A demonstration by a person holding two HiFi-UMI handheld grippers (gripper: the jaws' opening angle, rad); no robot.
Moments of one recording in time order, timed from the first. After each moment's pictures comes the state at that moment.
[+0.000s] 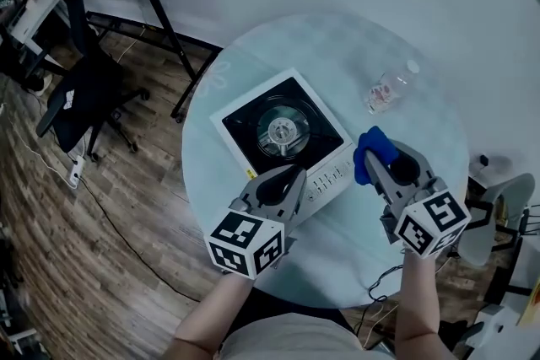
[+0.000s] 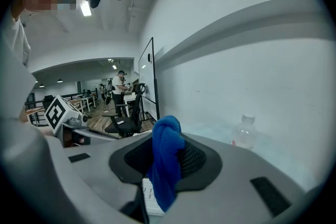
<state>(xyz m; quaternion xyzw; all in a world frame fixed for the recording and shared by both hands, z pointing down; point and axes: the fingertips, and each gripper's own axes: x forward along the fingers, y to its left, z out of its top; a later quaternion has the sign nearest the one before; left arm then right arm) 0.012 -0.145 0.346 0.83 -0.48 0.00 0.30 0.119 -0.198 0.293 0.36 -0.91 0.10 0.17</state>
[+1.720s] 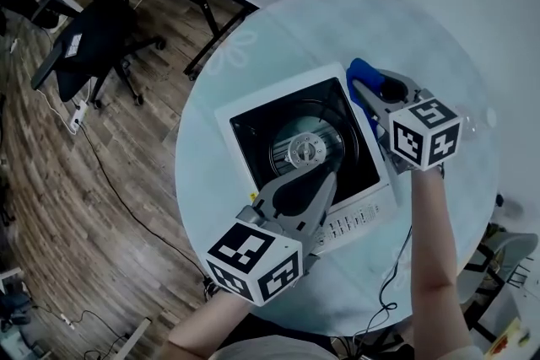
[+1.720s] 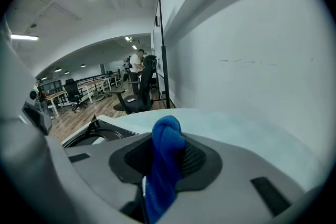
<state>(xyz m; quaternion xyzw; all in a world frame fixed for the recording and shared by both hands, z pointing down) -0.001 -0.218 0.385 0.76 -0.52 -0.07 0.39 0.003 -0.392 0.431 0.22 -0.93 0.10 0.28</state>
